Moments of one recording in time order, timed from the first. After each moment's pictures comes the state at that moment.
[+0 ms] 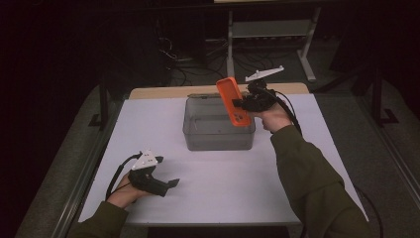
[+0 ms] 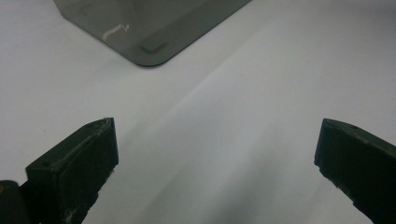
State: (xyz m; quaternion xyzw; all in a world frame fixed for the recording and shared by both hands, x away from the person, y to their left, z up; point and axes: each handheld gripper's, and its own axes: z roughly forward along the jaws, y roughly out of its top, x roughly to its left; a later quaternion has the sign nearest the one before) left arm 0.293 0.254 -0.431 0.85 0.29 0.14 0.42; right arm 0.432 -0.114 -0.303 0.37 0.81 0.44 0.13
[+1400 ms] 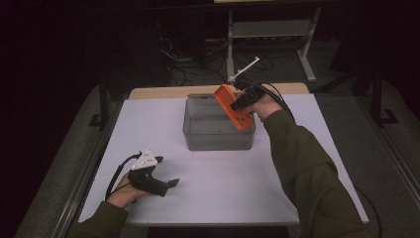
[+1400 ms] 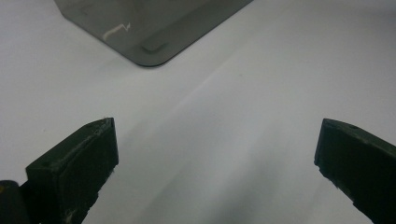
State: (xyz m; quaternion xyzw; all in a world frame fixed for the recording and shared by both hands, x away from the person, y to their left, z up) left arm 0.293 0.255 -0.431 0.85 0.29 0.14 0.42; right arm 0.470 -0.086 -0.306 0.39 0.87 0.29 0.09
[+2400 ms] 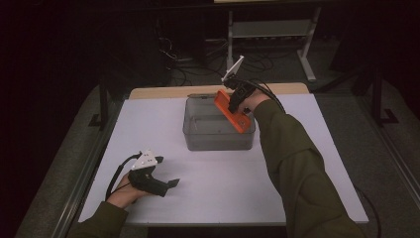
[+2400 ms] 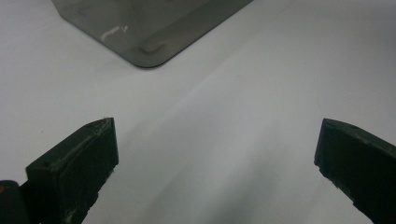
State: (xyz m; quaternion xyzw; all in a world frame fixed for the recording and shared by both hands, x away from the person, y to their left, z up) left arm 0.293 0.255 -0.430 0.85 0.29 0.13 0.42; right arm 0.500 -0.062 -0.317 0.41 0.89 0.18 0.04
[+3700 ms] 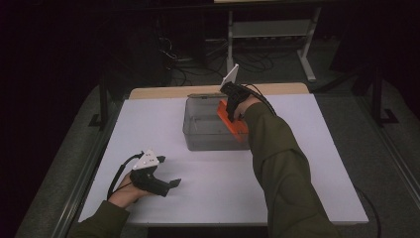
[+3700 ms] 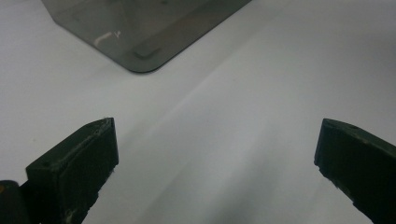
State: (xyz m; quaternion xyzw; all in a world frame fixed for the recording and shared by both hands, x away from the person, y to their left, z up) left arm 0.294 0.250 -0.431 0.85 0.29 0.13 0.43; right arm 0.511 -0.049 -0.347 0.48 0.87 0.10 -0.01
